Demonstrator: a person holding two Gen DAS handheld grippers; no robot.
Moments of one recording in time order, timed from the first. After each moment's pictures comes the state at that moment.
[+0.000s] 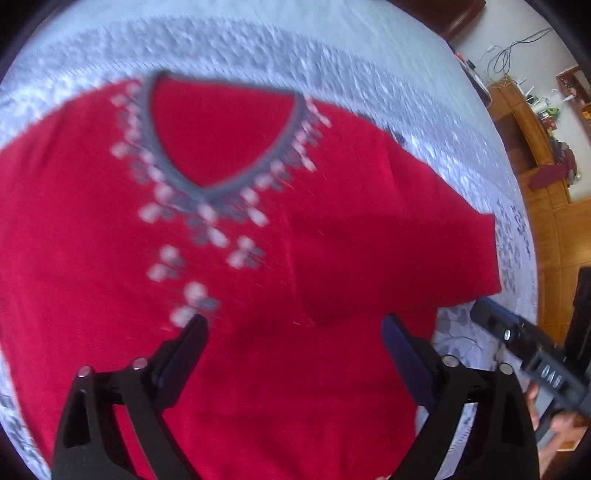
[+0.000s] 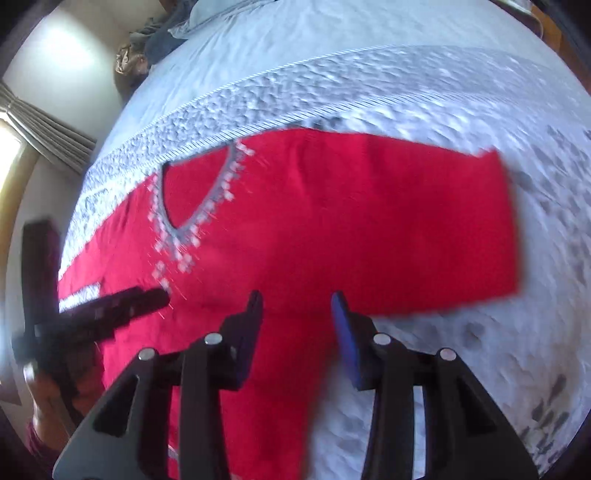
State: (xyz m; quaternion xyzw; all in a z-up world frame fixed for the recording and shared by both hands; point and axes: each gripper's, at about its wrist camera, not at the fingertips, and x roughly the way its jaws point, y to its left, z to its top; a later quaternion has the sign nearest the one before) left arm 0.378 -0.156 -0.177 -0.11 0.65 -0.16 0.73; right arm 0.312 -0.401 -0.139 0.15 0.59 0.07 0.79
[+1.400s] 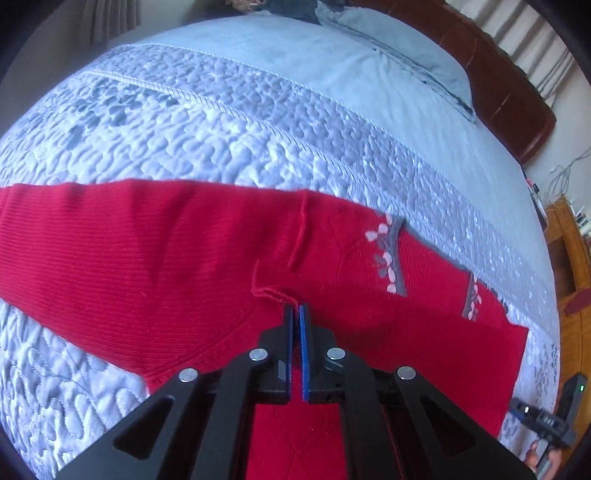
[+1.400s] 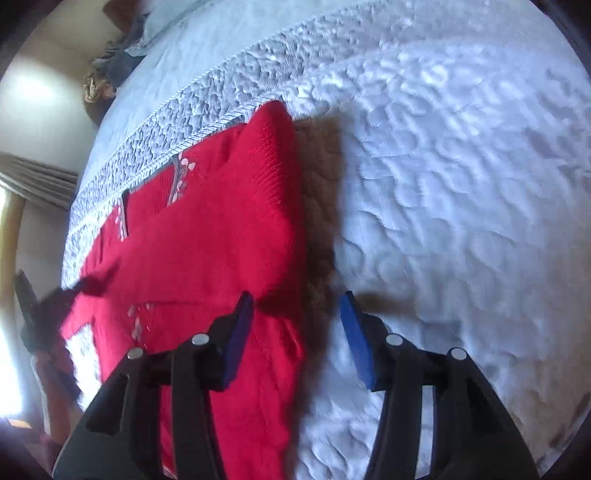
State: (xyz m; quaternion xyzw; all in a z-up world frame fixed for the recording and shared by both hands) left arm 0.425 0.057 -0.163 -0.18 0.53 0.01 0.83; right arm 0.366 -0.425 -0.198 0.26 0.61 0.05 0.75
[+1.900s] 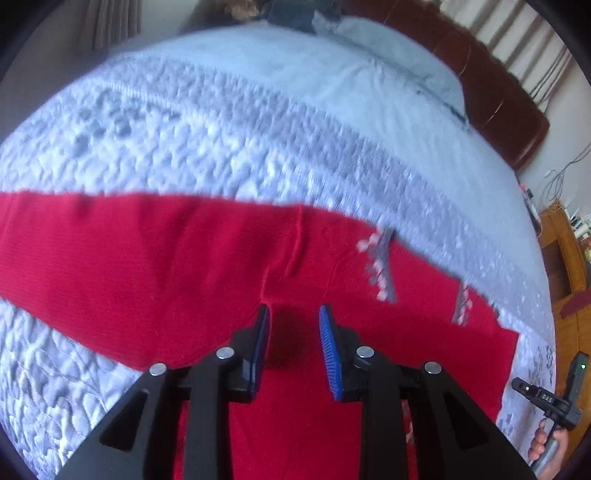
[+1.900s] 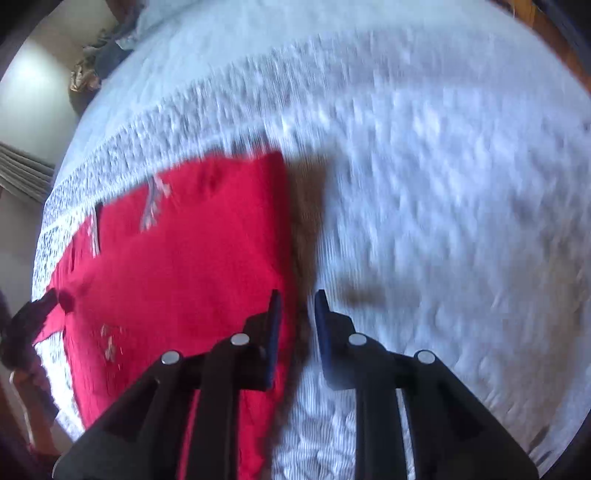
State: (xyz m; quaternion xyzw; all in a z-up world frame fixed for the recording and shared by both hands) left arm 0.418 0.059 -0.136 -0.18 0.50 0.01 0.85; right arm 0.399 -0.426 -0.167 0.16 0.58 -0.01 0.80
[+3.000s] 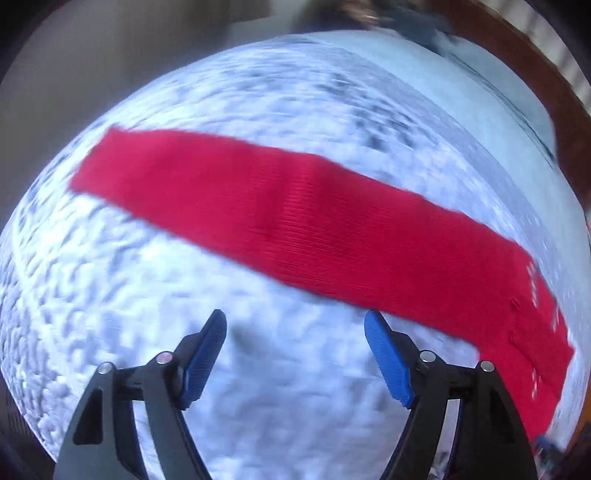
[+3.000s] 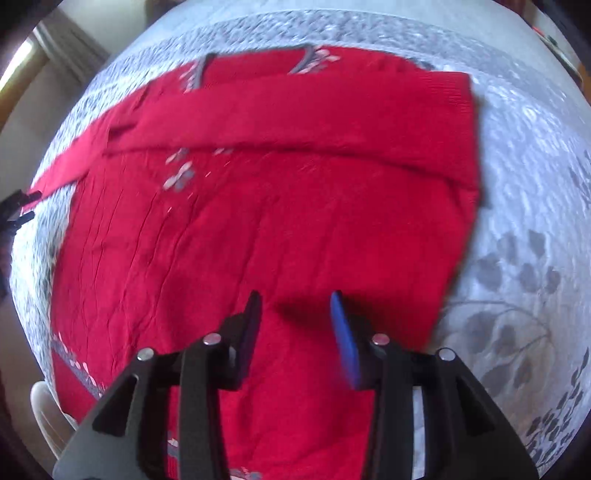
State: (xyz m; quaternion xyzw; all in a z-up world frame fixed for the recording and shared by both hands) left arm 0.314 0.328 -0.147 -0.20 0.54 0.17 0.80; right arm 0.279 -0.256 -0.188 0.02 0.62 0.09 0.78
